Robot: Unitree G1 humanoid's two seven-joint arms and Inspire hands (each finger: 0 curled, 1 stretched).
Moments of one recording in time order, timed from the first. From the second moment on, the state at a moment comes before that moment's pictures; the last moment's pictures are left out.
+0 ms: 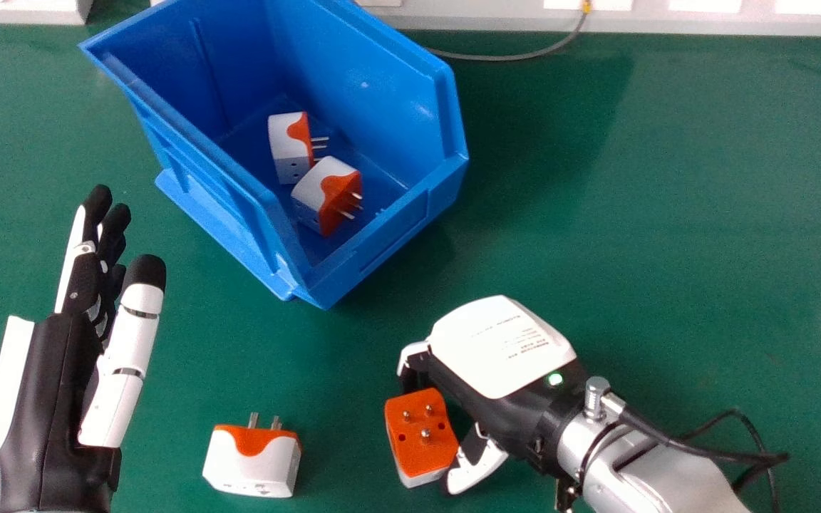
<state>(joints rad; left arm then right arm) 0.56 0.10 0.19 -0.45 -0.04 -0.21 -0.11 -0.06 -0.38 0.58 -0.13 -1.06 0.04 0.28</state>
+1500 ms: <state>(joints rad) 0.55 0.10 0.19 -0.45 -0.04 -0.21 -0.11 -0.02 -0.39 0.57 -0.15 -1.03 0.05 0.27</state>
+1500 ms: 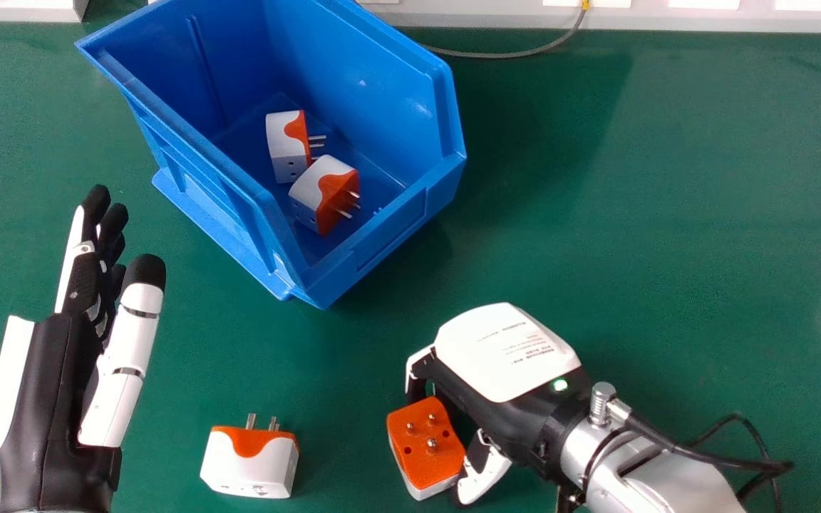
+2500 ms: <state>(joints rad) 0.54 0.09 0.19 -0.44 -0.04 -0.21 -0.11 0.06 -0.39 0.46 -0.30 -0.95 0.04 0.26</state>
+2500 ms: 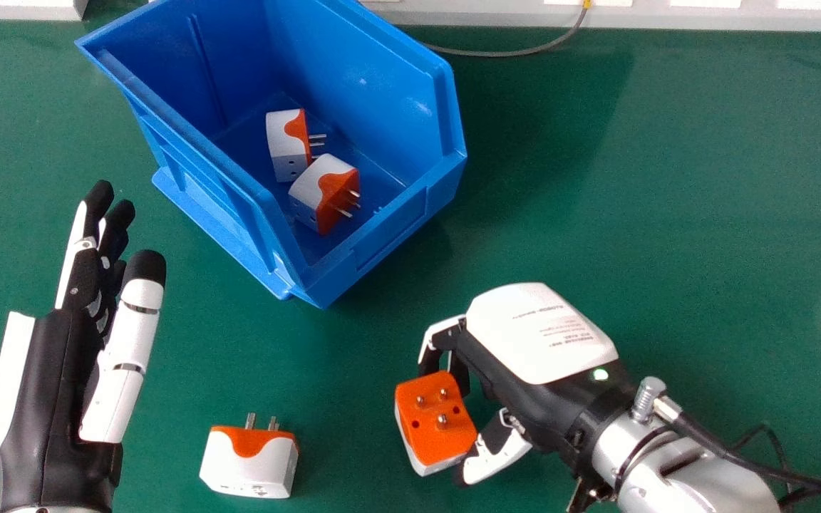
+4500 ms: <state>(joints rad) 0.51 0.10 0.19 -0.40 -0.04 -0.25 -0.13 -0.51 -0.25 0.36 -0.23 -0.91 0.07 0.34</state>
